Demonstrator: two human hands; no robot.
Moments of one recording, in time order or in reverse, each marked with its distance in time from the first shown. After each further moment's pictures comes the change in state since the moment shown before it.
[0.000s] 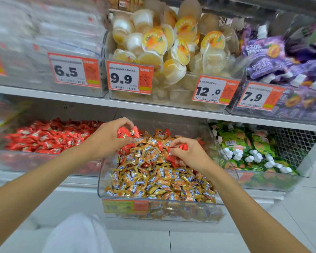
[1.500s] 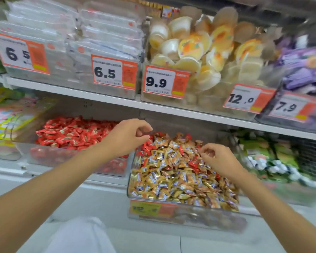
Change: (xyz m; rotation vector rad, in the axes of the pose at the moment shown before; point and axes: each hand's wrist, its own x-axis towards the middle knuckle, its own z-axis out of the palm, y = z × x) left_hand 0.000 -0.026 -0.014 0.082 0.116 0.058; right_hand 0.010 0.006 -0.006 -0.562 0.134 -0.043
